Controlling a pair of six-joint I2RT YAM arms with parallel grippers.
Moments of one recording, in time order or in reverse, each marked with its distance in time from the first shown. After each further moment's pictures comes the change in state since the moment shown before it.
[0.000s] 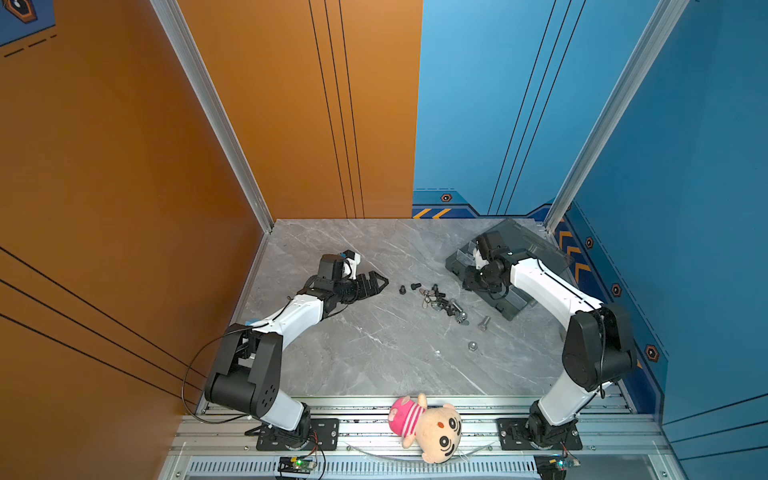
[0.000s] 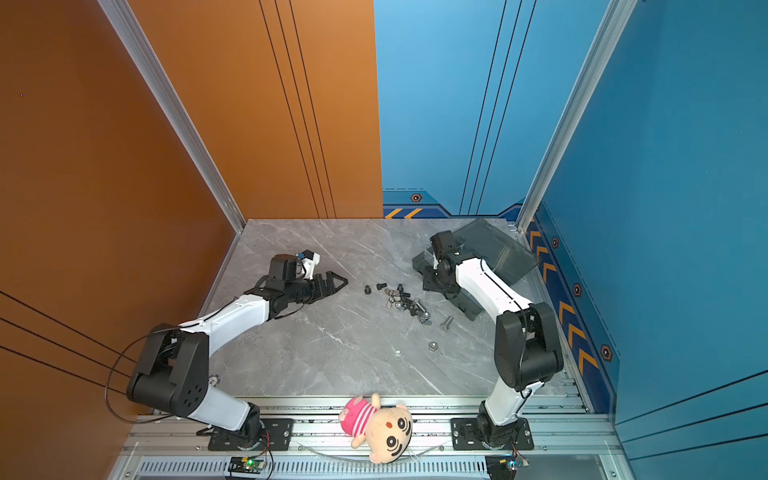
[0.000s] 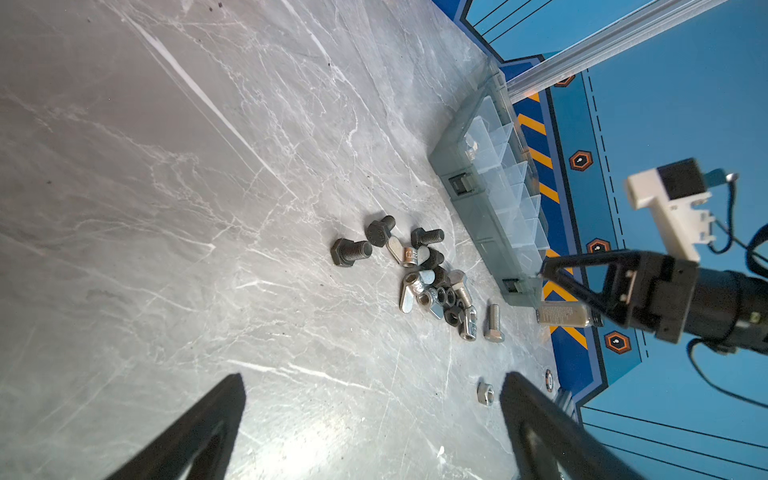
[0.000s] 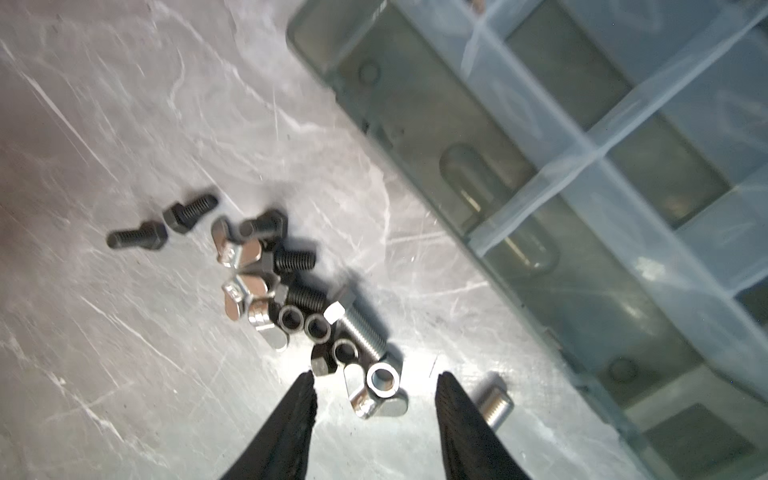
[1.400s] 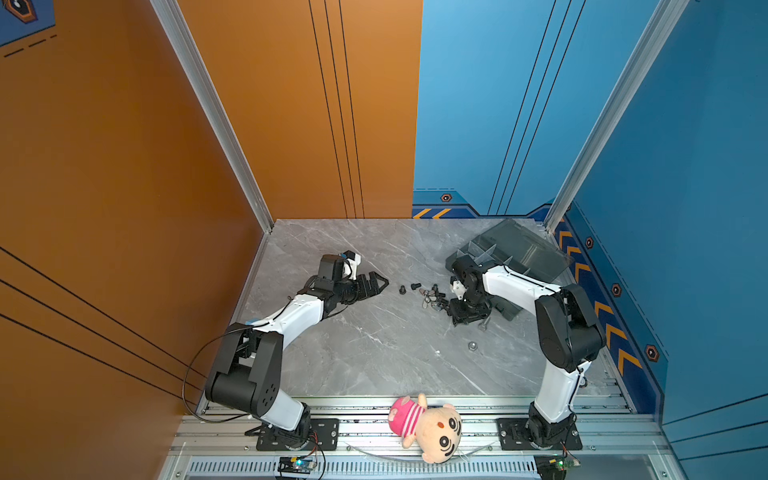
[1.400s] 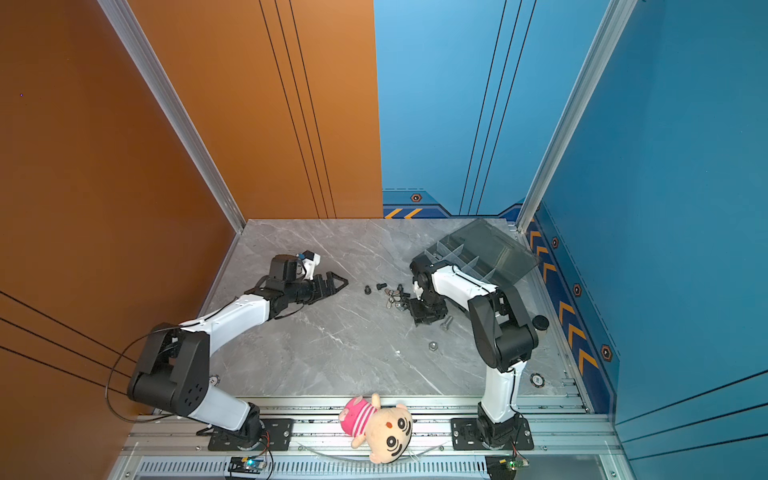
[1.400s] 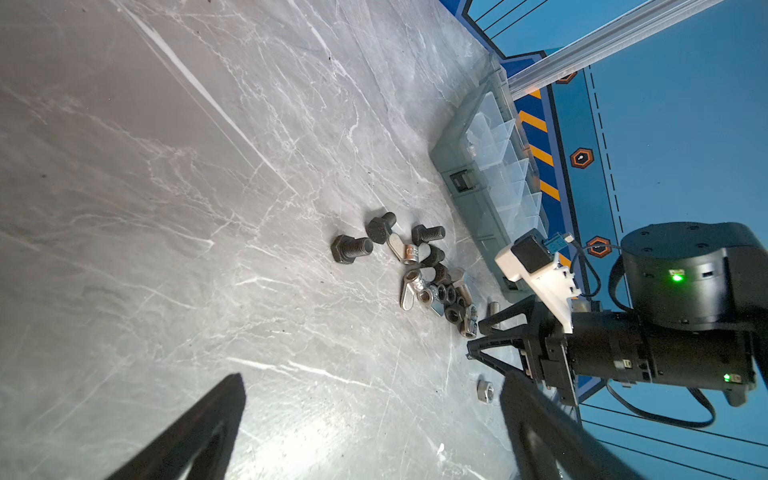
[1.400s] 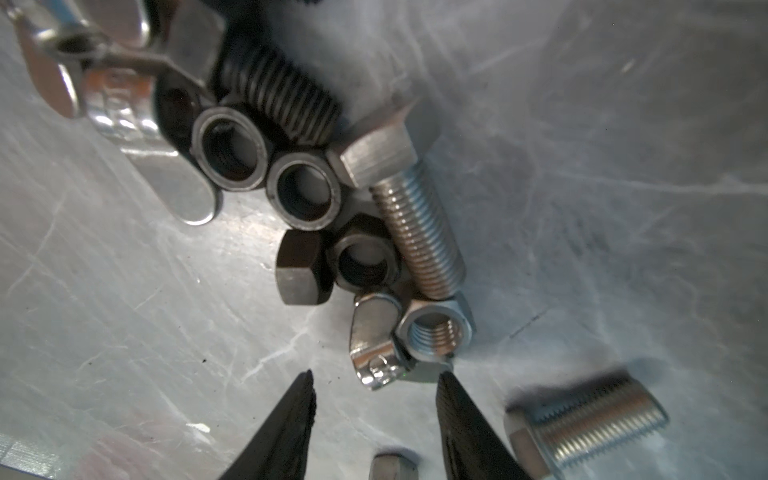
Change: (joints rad) left arm 0.000 0.002 0.000 -0.004 0.003 0.000; right arm 0.099 0.186 -0.019 -0.149 -0.041 -0.203
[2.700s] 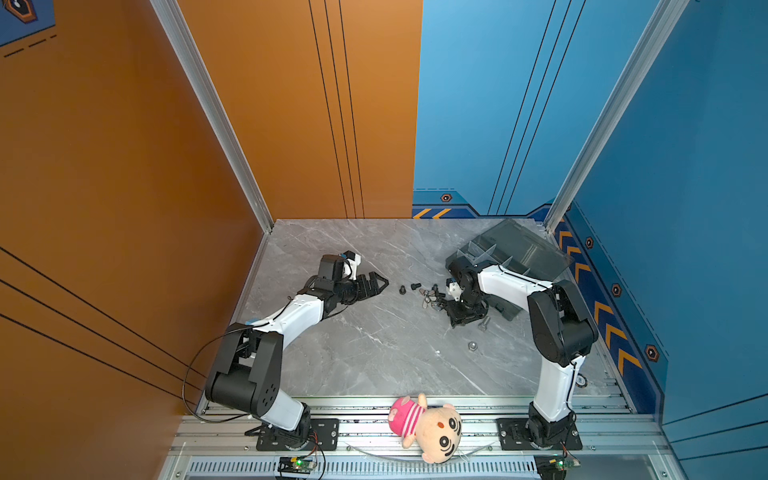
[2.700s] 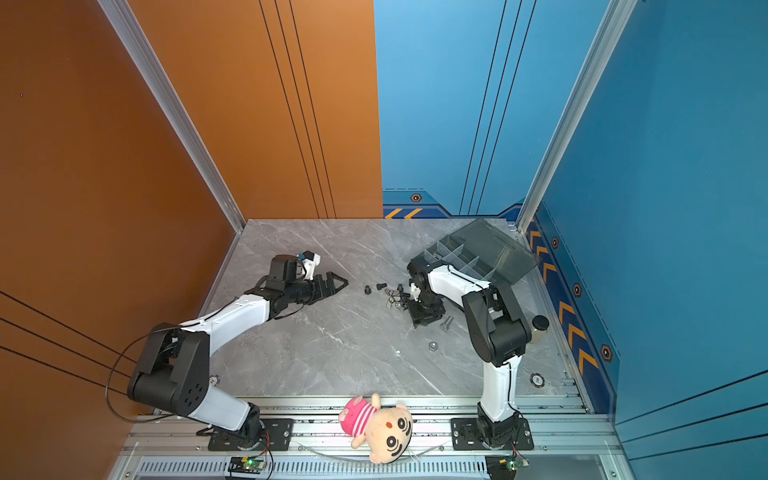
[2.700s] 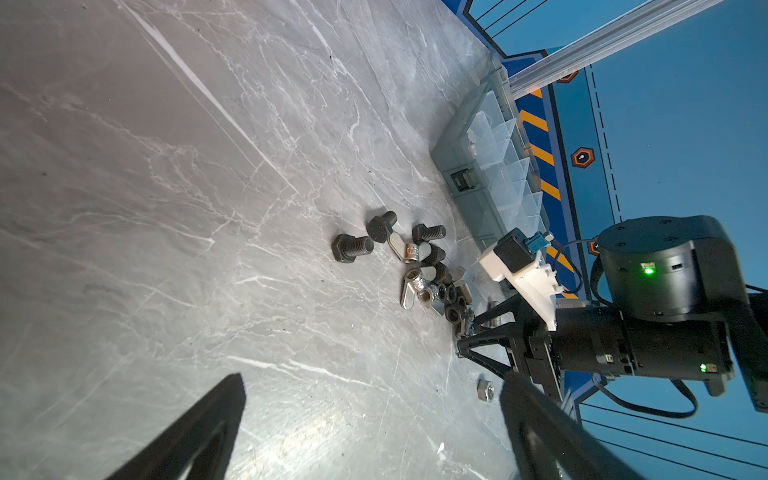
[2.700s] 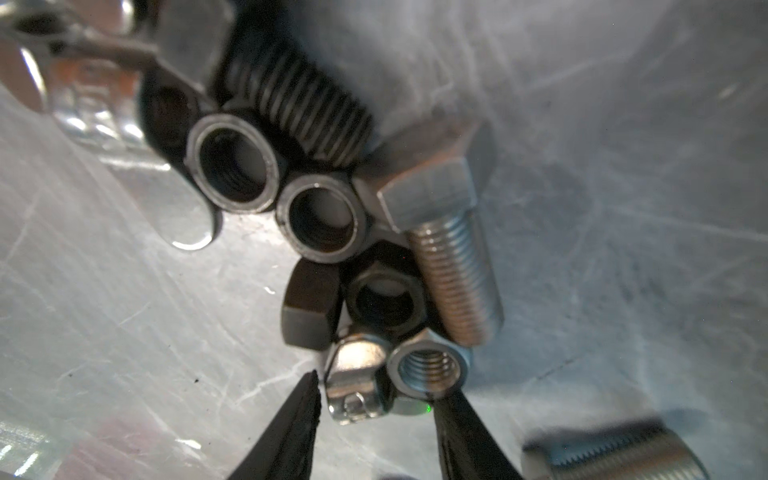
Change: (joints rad) left arm 0.000 0.000 0.000 -0.003 0.000 0.000; right arm 0.014 0.049 0.024 0.000 -0.013 -0.034
